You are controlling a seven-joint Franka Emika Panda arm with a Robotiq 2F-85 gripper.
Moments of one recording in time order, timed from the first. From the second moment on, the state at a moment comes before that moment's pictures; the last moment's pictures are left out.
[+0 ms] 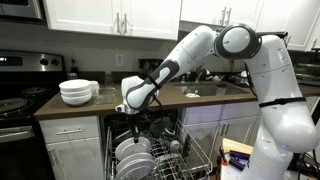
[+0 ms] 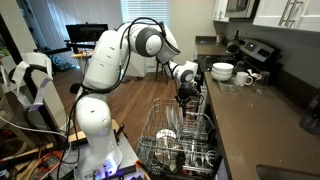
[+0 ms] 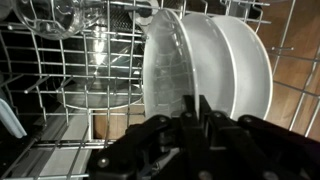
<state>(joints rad) -0.09 0.49 0.20 -1.94 -0.04 2.28 -0.72</state>
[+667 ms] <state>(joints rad) -0.05 0.26 0.15 -1.95 -0.06 2.07 -0.72</state>
